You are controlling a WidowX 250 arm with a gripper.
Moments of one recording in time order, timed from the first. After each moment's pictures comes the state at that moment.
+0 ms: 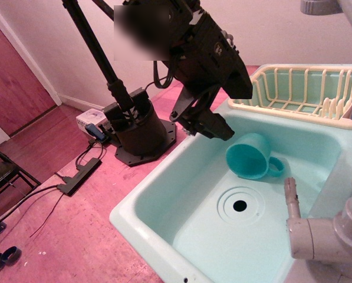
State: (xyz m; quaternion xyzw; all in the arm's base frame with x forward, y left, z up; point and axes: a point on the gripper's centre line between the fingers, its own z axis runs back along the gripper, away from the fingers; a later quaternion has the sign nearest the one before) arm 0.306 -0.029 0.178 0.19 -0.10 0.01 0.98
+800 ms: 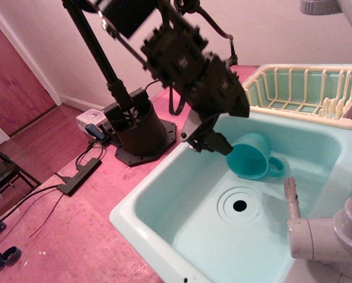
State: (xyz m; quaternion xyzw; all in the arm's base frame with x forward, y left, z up) arm 0.290 -0.020 0.138 0.19 -0.07 0.01 0.98
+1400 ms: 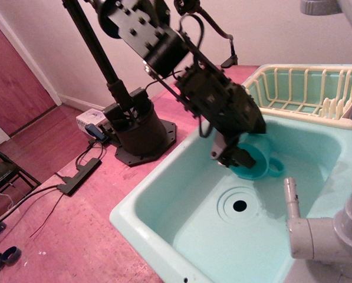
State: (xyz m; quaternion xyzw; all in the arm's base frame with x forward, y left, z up) arm 0.305 0.002 0.095 0.19 -0.12 0.05 0.97
